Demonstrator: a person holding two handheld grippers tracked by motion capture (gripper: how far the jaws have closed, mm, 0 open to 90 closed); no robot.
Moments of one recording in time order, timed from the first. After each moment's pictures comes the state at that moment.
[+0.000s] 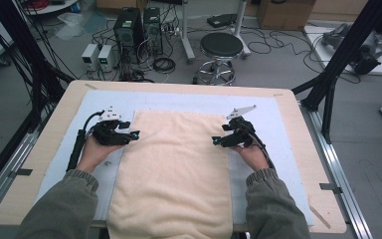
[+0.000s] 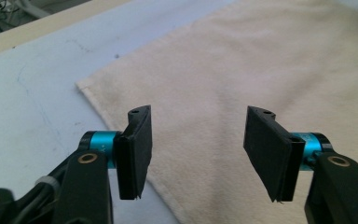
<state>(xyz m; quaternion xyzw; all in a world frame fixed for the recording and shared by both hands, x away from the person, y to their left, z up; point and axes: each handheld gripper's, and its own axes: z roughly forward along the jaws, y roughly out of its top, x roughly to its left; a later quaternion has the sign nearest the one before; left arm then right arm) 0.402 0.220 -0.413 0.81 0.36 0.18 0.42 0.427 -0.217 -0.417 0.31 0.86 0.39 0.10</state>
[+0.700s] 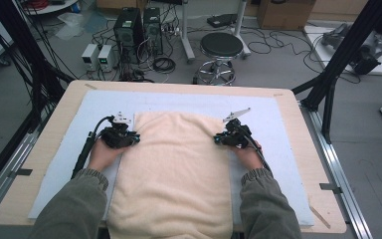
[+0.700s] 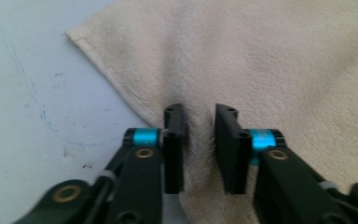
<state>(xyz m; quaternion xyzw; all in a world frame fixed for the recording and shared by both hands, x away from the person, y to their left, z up) 0.409 0.206 -0.435 0.83 0.40 0.17 0.36 0.432 -0.210 -0.435 0.33 0.87 0.36 0.08</state>
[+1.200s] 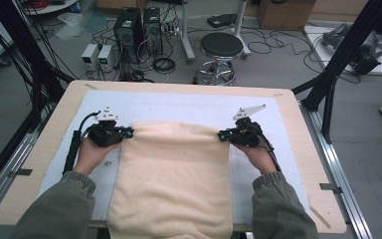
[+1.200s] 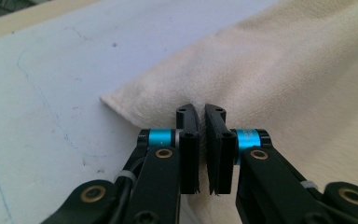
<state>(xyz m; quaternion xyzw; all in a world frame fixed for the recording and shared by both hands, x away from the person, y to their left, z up) 0.373 0.229 -0.386 0.81 0.35 0.17 0.44 0.399 -0.229 -0.383 0.28 0.86 0.42 0.07</state>
